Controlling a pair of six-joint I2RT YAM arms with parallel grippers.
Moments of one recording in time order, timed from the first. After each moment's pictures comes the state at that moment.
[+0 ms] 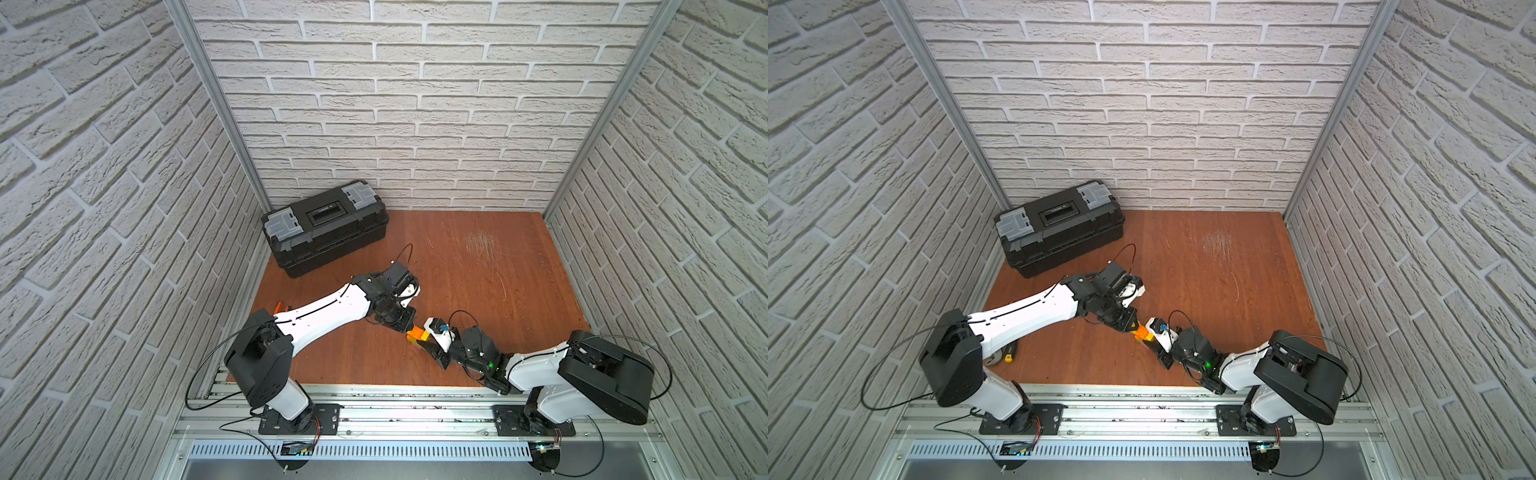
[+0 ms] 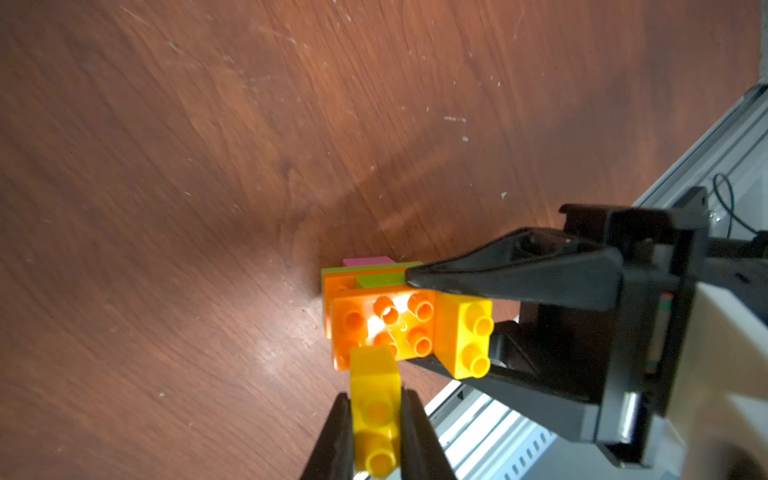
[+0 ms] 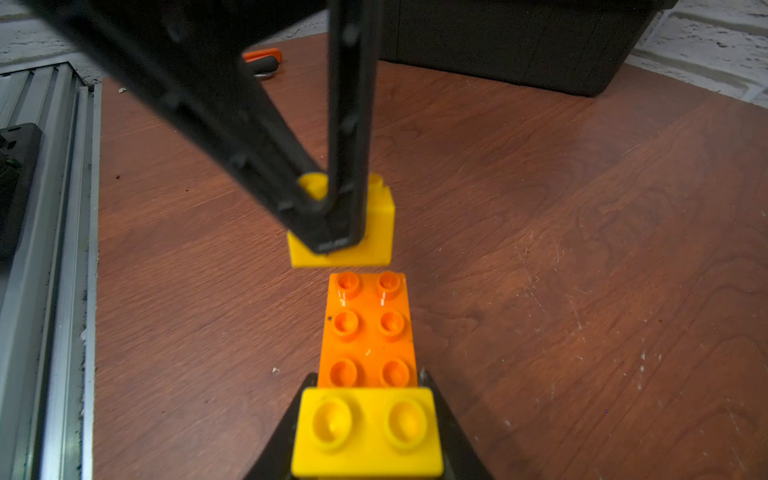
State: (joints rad) left arm -0.84 1.57 1.15 -0.79 0.30 -0.32; right arm 0.87 1.45 0.19 0.85 -0.04 -0.03
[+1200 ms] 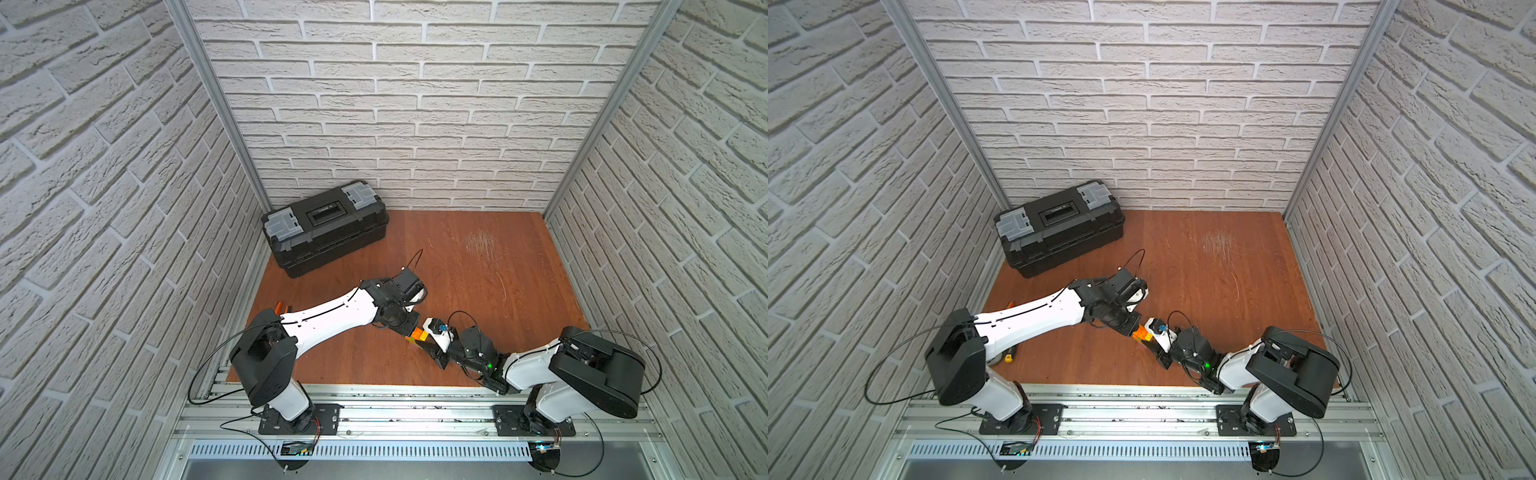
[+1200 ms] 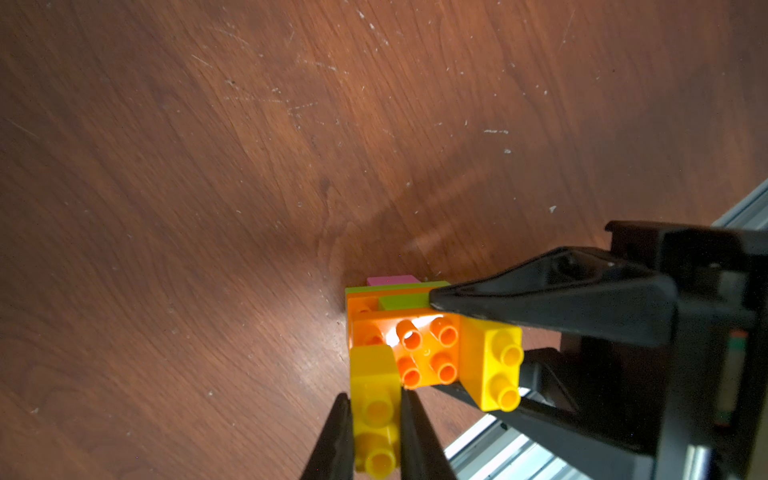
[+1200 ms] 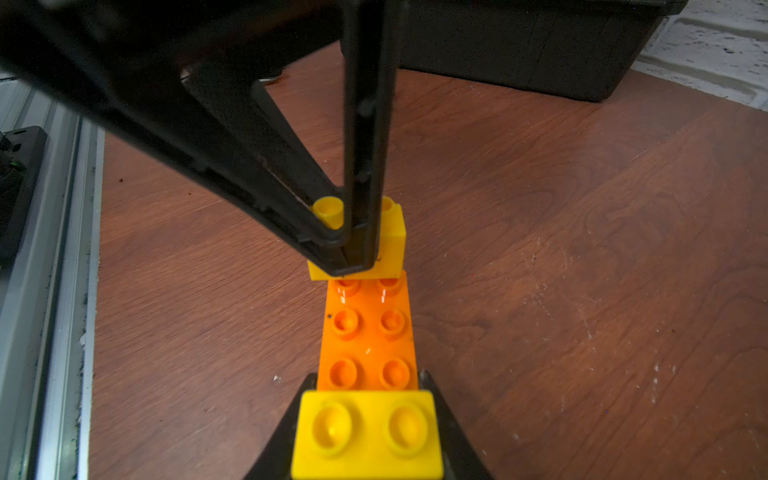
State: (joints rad) left arm -0.90 1.58 1.16 -0.78 0.12 -0.33; right arm 0.87 1.50 0.19 0.91 -0.05 -0.03
